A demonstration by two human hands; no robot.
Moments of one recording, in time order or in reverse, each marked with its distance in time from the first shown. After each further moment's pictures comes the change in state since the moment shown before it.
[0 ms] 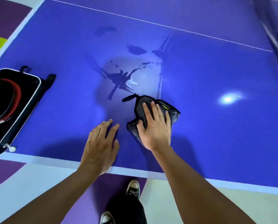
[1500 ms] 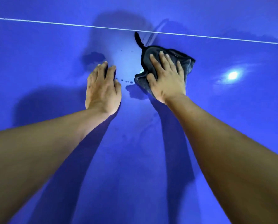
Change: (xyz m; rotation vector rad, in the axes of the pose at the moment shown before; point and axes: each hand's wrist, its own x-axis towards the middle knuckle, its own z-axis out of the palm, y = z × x) left_hand 0.437 -0.088 -0.003 -0.032 0.118 -0.062; right_hand 0.399 0.009 -0.004 -0.028 -0.024 0.030
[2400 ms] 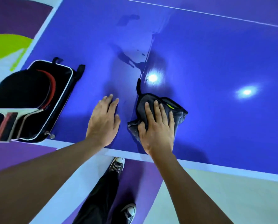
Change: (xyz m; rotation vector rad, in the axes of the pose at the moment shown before) left_hand -0.417 -0.042 -0.062 0.058 -0.016 0.082; right_hand -0.456 -0.102 0.037 0.060 -0.006 -0.002
